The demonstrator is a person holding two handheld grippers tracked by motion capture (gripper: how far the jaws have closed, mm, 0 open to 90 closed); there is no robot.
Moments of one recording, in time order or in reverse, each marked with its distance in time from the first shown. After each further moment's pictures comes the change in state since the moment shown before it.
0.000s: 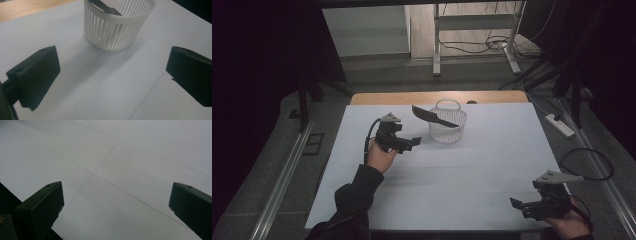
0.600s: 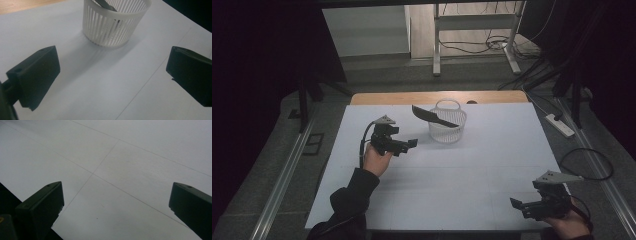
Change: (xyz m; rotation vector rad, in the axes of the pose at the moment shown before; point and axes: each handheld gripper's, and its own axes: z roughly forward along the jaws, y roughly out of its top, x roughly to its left) left arm 0.000 -0.008 -0.014 -0.016 -0.027 -0.027; right arm 0.000 0.000 0.000 0.002 -0.001 -0.001
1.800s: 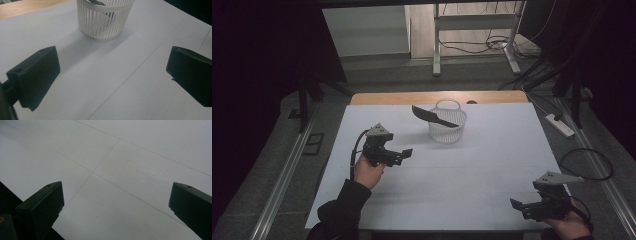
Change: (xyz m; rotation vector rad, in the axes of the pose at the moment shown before) left arm -0.022 -0.020 -0.032 -0.014 0.029 0.067; right arm 0.001 -0.001 -0.001 0.004 -0.004 -0.010
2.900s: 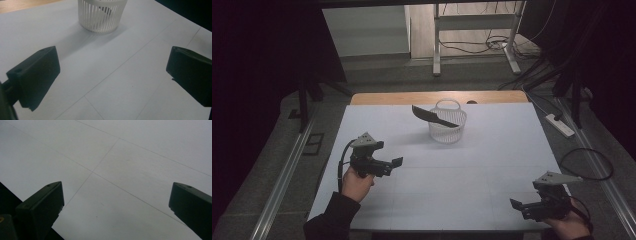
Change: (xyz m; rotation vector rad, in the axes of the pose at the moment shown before) left arm -0.010 -0.023 -0.036 -0.020 0.003 -0.027; right arm 0.001 0.000 0.000 0.002 -0.005 -0.002
